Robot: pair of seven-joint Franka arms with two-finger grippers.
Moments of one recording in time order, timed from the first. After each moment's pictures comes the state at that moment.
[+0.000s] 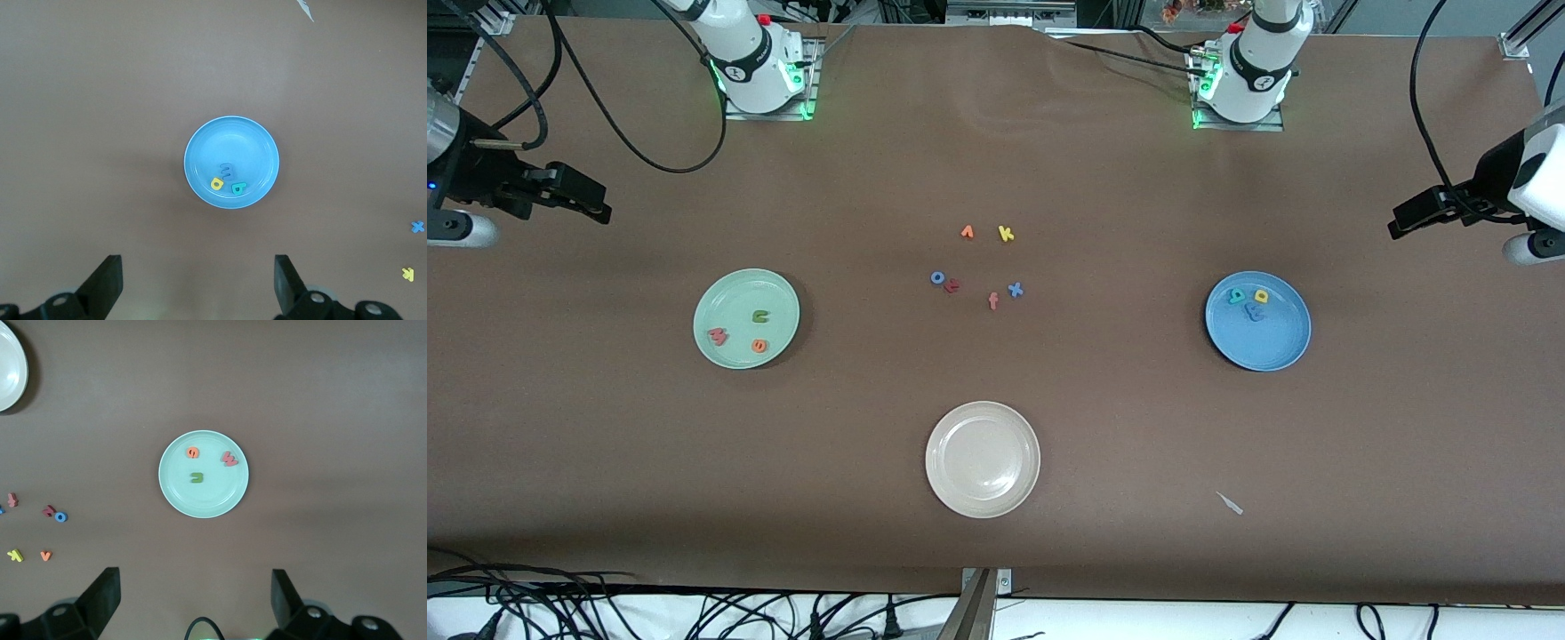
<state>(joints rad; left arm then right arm) 0.11 0.01 -0.08 -1.65 -0.02 1.56 -0.19 0.08 0.09 -0.01 -1.44 0.00 1.46 0.12</state>
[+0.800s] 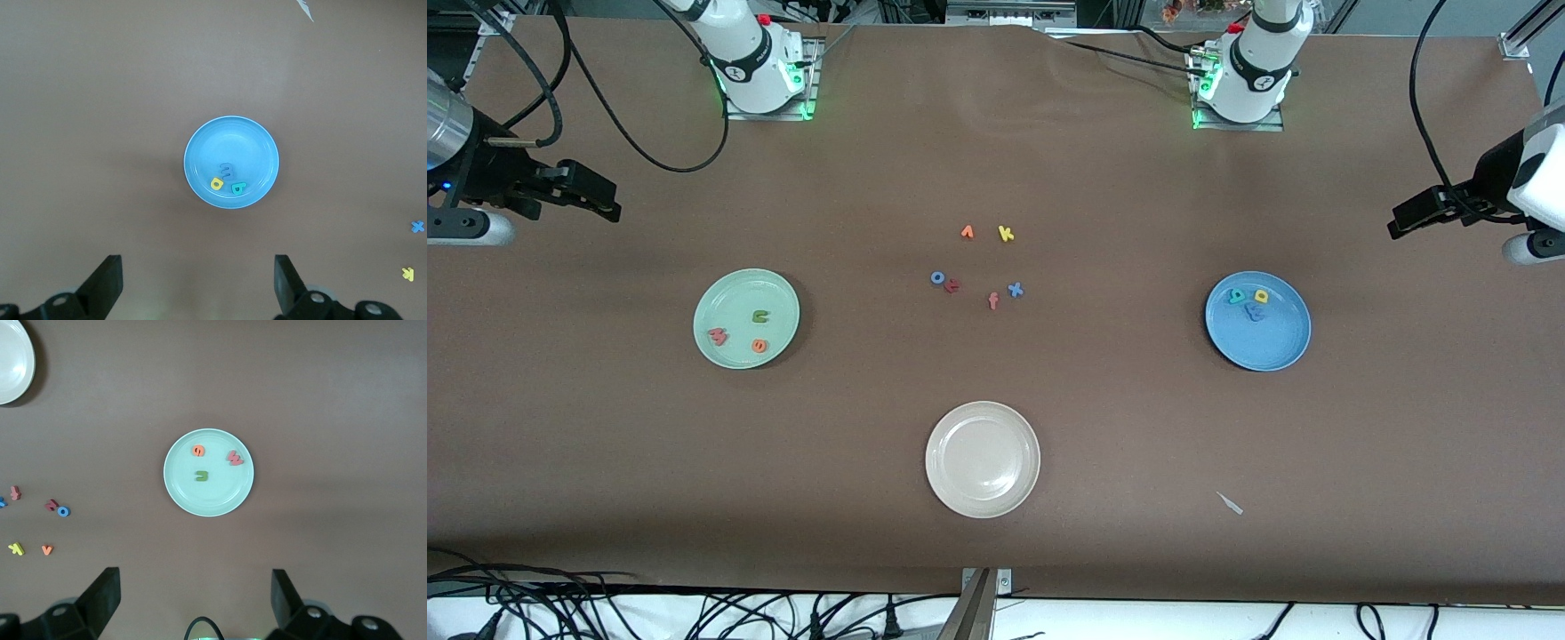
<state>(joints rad) 0.11 0.01 -0.08 -1.65 -0.02 1.56 -0.19 0.10 0.10 -0.01 -1.44 0.00 1.46 0.11</state>
